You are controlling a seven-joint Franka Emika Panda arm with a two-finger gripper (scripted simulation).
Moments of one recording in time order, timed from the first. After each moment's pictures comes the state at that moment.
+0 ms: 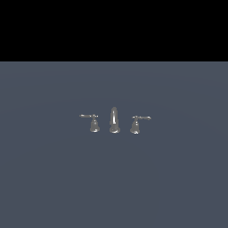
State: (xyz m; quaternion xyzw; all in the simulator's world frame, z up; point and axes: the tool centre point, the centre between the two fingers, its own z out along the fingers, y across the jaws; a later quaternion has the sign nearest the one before) arm -0.225 0.072 0.398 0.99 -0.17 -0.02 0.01
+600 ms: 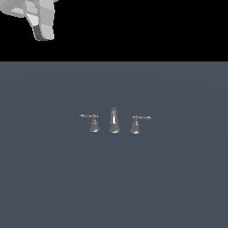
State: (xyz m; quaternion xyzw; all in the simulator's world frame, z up) arm -0.180 0.112 0.333 0.96 -0.29 -0.02 0.01
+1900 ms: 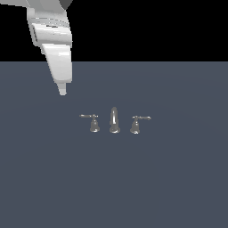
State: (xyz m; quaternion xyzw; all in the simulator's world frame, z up) arm -0.068 0.153 0.210 0.86 -0.52 -0.01 0.00
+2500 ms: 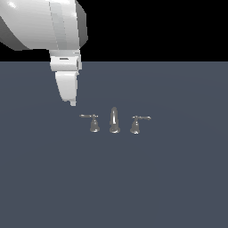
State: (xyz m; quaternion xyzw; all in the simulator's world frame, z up) arm -0.009 0.148 0.152 0.79 -0.61 -0.01 0.00
